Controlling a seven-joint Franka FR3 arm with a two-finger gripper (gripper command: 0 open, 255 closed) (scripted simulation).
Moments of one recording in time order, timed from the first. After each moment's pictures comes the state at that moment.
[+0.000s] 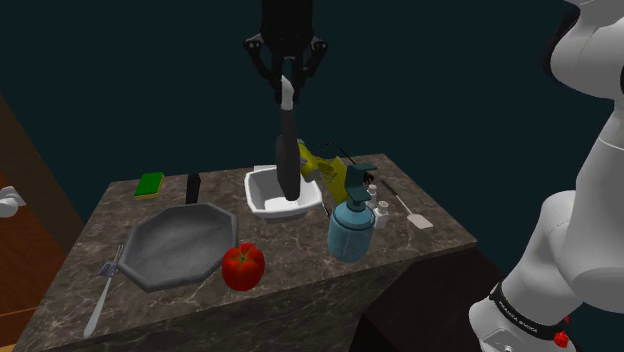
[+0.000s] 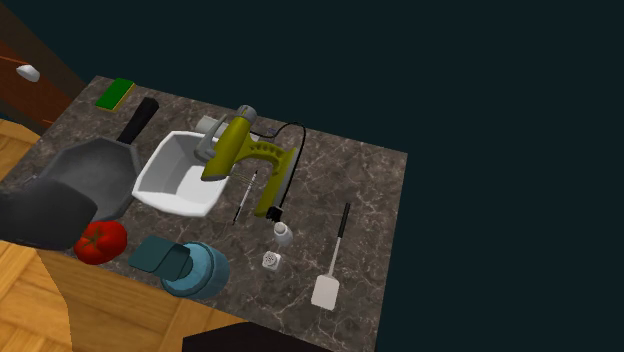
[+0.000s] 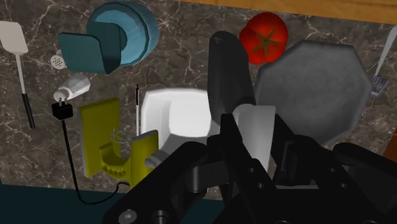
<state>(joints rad) 0.39 0.16 0.30 -1.22 -0.09 1.38 0.98</state>
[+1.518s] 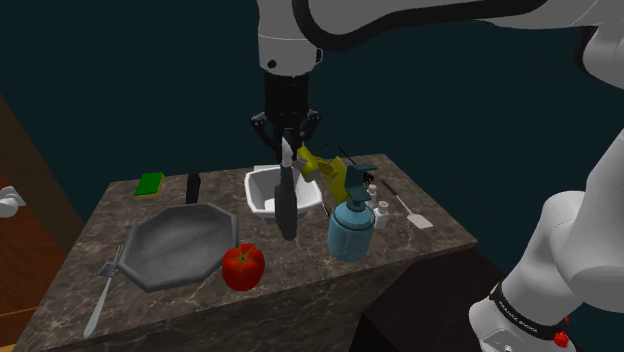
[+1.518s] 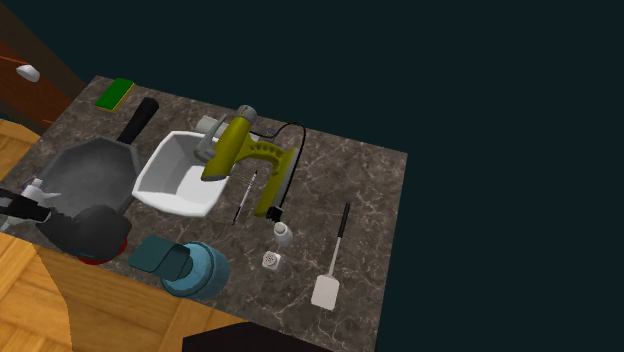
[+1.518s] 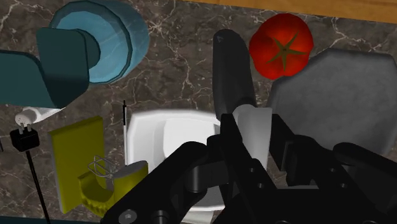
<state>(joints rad) 0.36 0.05 0.29 -1.67 -0.05 1.74 0.97</state>
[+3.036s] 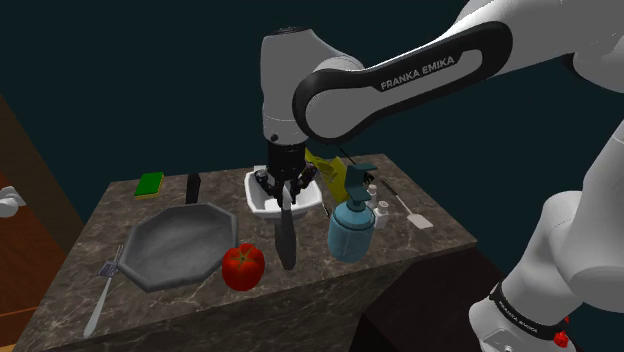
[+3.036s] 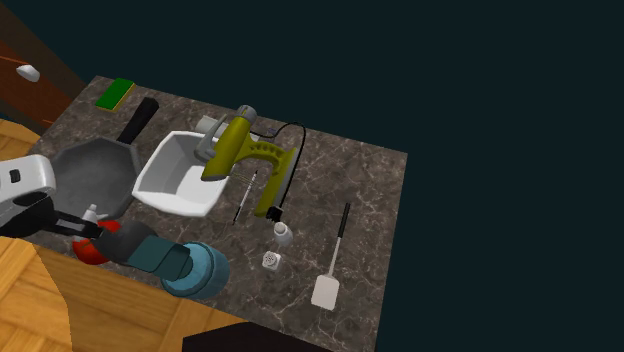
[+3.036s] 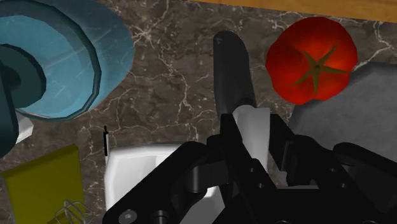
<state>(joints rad) 0.36 0.09 0.29 -1.94 -0.07 2.03 0.99</state>
